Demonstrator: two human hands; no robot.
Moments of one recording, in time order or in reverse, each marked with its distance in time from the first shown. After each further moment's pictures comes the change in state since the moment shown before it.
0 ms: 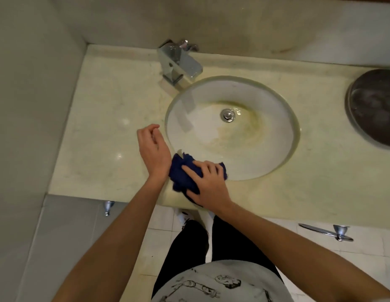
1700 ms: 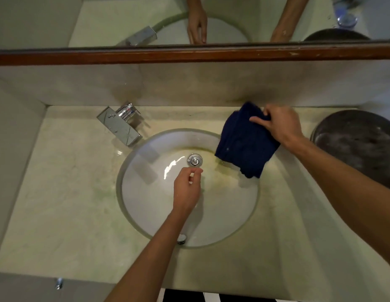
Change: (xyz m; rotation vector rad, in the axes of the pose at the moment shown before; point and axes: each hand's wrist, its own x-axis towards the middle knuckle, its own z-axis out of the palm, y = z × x) left_hand -0.035 0.073 0.209 0.008 -0.482 -0.218; right_hand 0.172 0.390 -0.196 -0.027 0.066 0.368
